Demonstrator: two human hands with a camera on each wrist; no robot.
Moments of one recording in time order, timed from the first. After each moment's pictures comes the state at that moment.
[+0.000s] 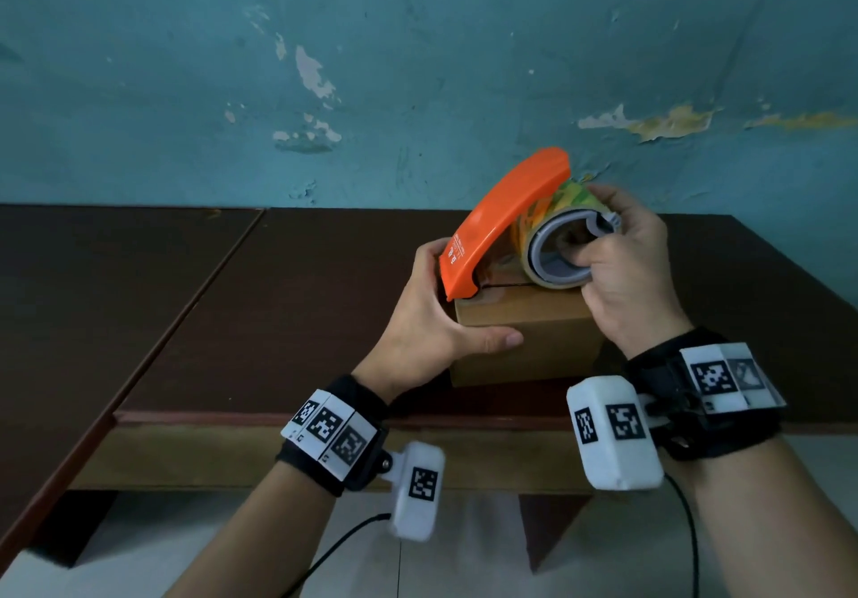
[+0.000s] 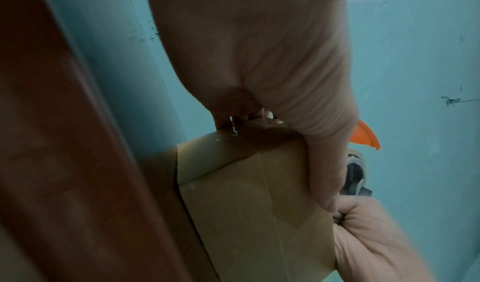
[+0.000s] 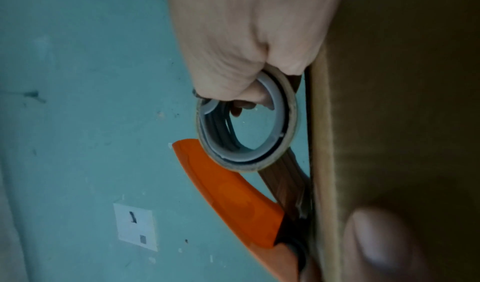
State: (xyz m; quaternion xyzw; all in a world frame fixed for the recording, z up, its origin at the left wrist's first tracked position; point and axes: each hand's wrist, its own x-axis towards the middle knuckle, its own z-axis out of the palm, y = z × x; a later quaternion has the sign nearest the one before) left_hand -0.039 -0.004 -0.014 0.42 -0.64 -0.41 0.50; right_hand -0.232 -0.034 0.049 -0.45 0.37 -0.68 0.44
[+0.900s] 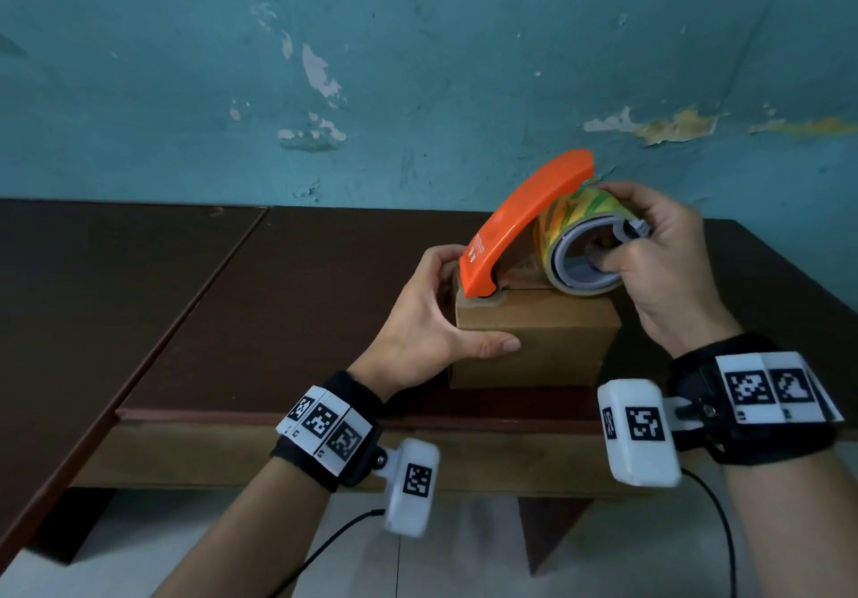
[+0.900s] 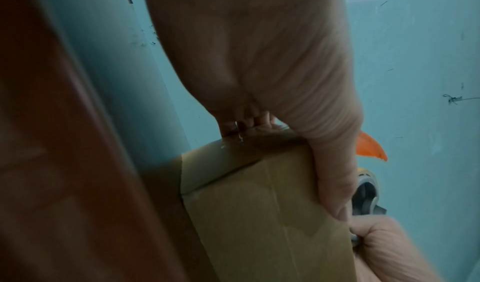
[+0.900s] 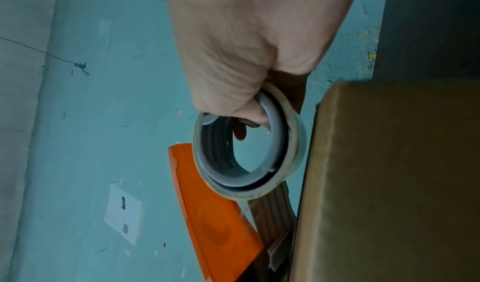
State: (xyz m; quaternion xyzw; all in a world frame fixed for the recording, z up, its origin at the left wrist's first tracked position) left_hand -0.031 -0.003 -0.011 0.42 -0.65 -0.41 0.48; right_hand -0.260 -0.029 0.056 -0.57 0.45 -0.59 0.34
